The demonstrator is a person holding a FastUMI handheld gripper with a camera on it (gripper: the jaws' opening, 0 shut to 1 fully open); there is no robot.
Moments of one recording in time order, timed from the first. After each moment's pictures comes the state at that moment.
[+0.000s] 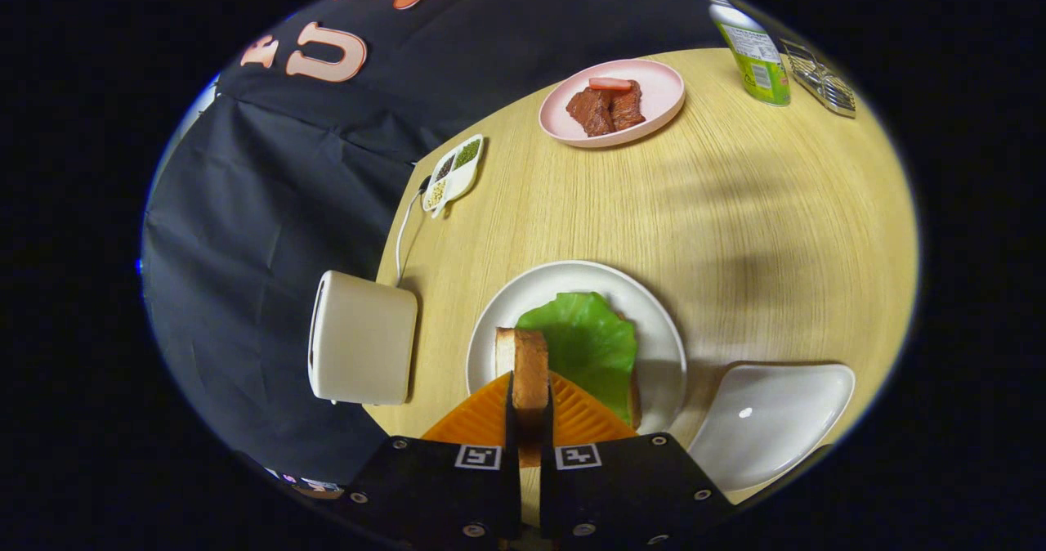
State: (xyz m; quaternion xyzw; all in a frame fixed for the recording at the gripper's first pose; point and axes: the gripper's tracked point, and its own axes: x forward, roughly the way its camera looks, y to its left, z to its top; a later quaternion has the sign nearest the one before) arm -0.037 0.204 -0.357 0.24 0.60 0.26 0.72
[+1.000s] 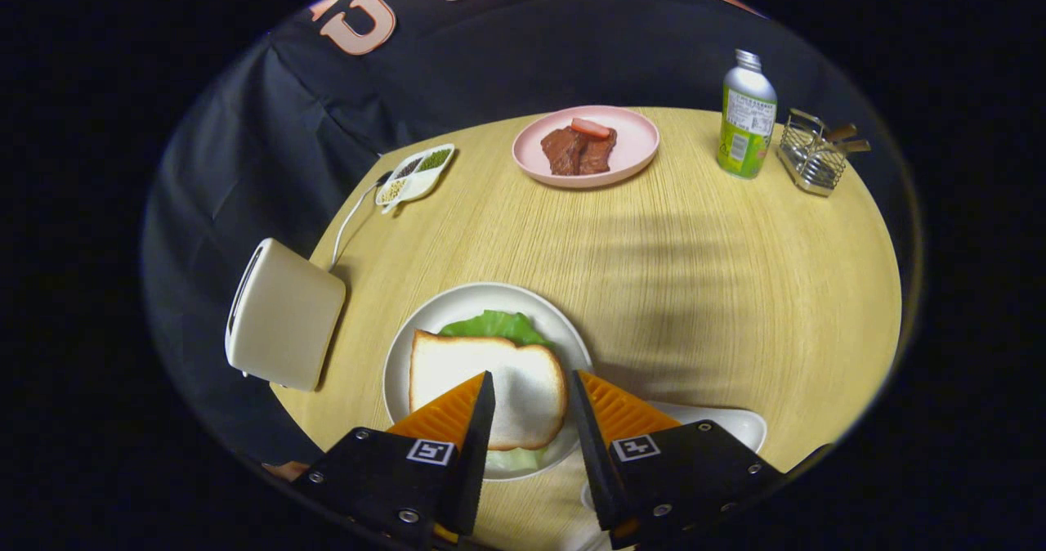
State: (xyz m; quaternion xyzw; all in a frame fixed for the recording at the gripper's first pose) arm -0.009 0.157 -0.348 0.10 0.54 0.22 0.81
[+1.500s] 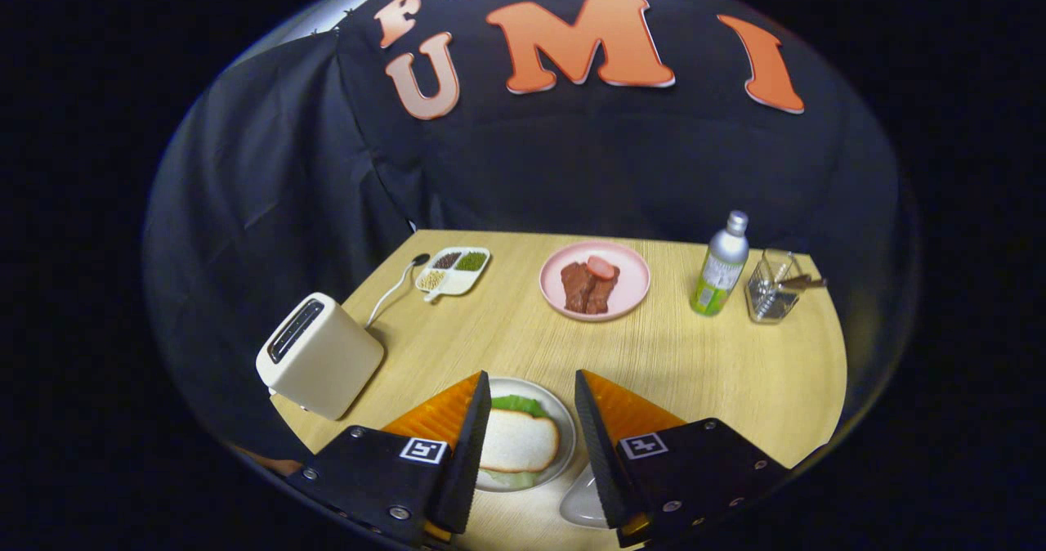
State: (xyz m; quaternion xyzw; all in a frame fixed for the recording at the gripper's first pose) arm 0.039 0.146 -0.189 0.06 0.36 0.23 0.90
